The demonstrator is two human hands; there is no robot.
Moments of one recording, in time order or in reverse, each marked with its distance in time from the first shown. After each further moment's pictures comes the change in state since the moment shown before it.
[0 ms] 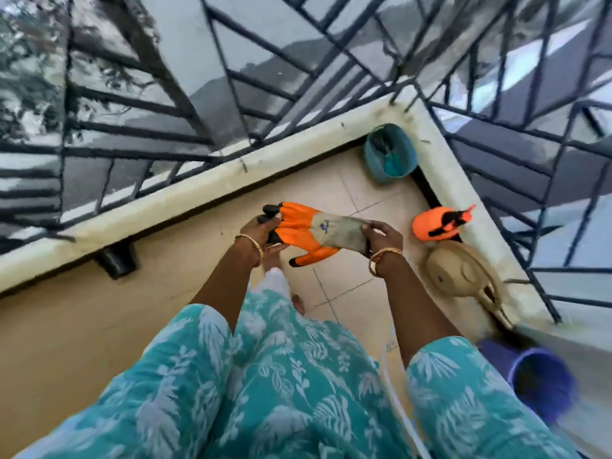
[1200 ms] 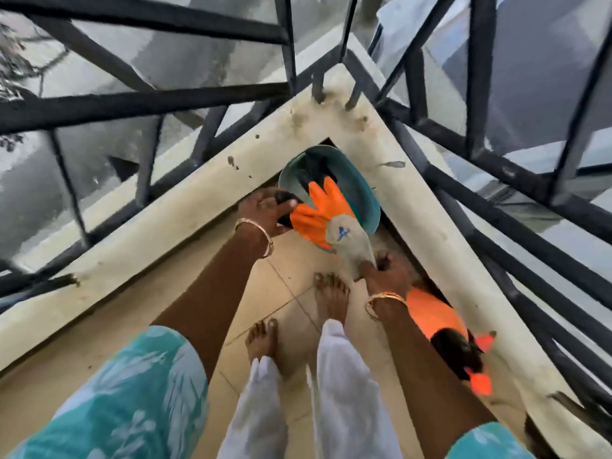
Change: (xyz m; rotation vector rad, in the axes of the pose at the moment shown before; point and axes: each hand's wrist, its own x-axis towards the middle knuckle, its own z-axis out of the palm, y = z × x) left_hand 0.501 0.054 0.431 0.311 0.088 -0.005; right_hand 0.551 -0.059 -0.078 -0.317 0.246 0.036
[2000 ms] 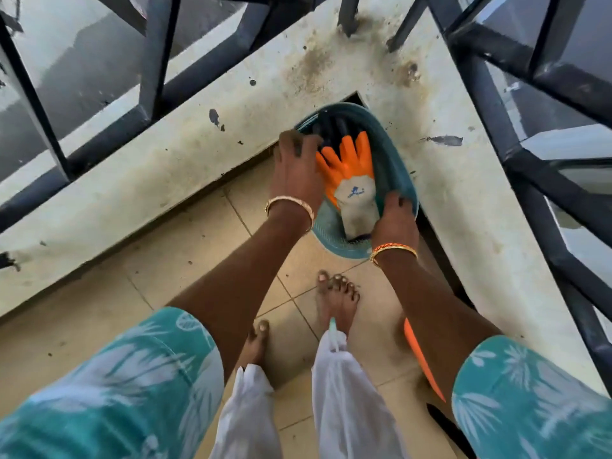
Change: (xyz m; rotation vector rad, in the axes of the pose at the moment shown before) left_hand 0.122 -0.055 0.055 1.057 0.205 0.665; right_hand 0.122 -0.030 0.093 -0.842 -0.367 -0.301
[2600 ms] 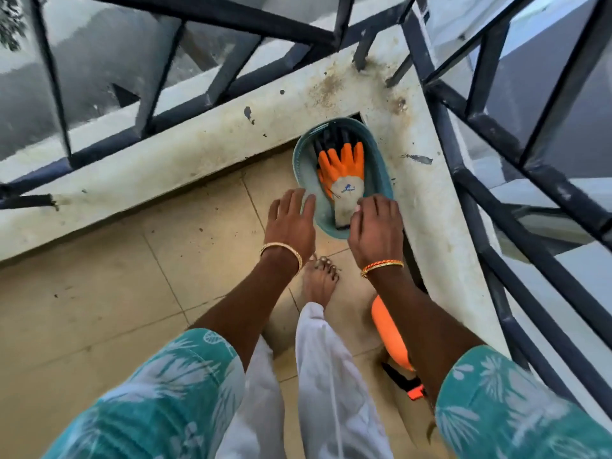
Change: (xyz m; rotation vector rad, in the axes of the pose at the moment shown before) left_hand -0.122 0.007 -0.038 0.289 -0.155 0.042; right_hand -0.078 0.022 -0.004 -0.111 0.488 -0.448
